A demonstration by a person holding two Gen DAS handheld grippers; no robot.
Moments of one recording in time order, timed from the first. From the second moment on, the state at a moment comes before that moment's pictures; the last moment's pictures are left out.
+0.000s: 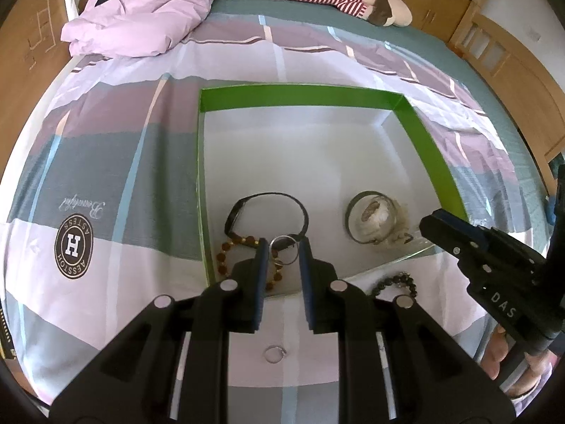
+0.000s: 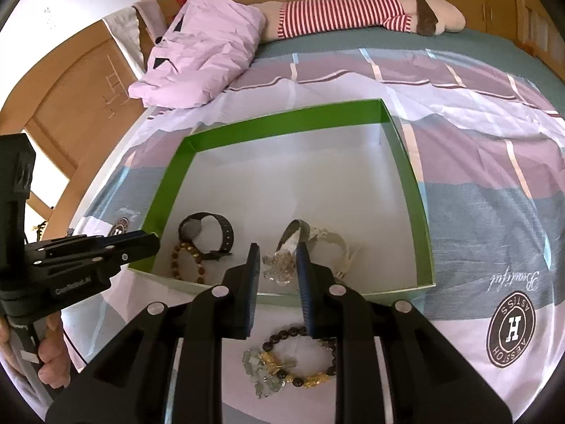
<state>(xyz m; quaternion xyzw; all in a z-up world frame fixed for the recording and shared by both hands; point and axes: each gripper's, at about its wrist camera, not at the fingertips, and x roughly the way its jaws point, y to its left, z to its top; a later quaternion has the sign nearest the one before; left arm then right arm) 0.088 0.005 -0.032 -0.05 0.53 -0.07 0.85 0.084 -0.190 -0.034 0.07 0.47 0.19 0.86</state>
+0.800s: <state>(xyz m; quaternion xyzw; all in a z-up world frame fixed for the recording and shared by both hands) 0.052 -0.008 -0.052 0.00 0.58 -0.11 0.81 0.054 -0.163 -0.082 -0.01 0.62 0.23 0.75</state>
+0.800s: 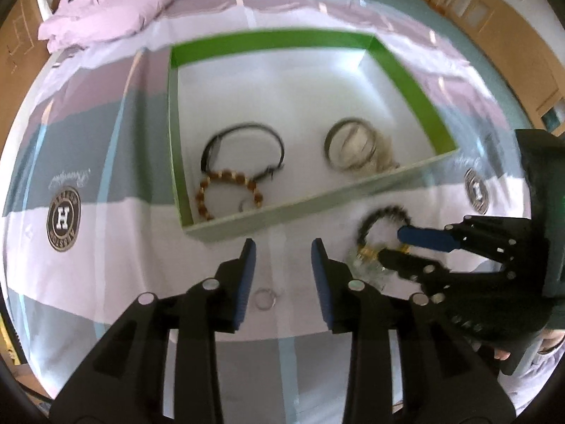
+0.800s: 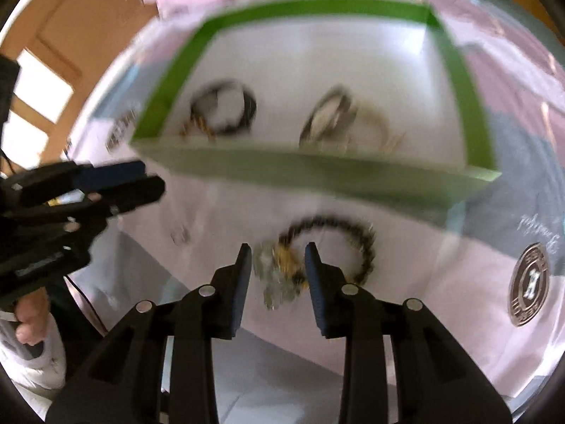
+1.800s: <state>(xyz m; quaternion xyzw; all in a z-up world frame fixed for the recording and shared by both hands) 0.046 -0.055 -0.116 0.08 0.63 -0.11 0.77 0.064 -0.185 -0.104 0.01 0.64 0.11 0.76</state>
